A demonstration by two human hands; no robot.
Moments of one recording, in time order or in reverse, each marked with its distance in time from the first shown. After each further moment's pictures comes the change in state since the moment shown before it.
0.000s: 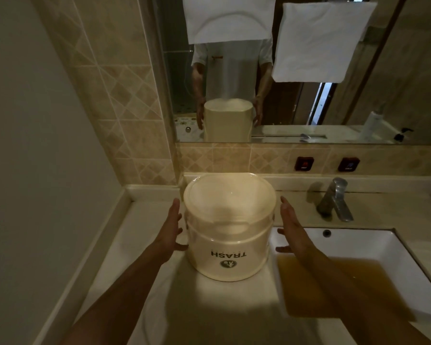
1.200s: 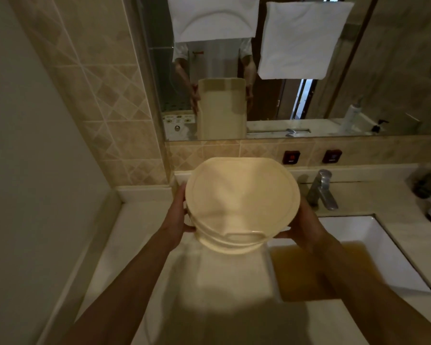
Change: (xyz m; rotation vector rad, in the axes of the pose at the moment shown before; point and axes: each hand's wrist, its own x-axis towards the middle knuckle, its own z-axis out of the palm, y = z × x) left_hand -0.016 0.044 0.030 -0.104 -0.067 0.034; right_hand -0.027 -0.022 -0.027 0.370 -0.118 -0.028
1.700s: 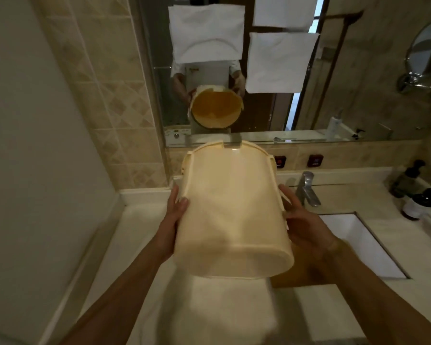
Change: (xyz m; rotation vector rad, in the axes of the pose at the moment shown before) left_hand -0.080 -0.021 -0.019 -0.067 -0.208 0.266; right_hand -0.076 -0.004 -0.015 0.106 -0.240 -0.105
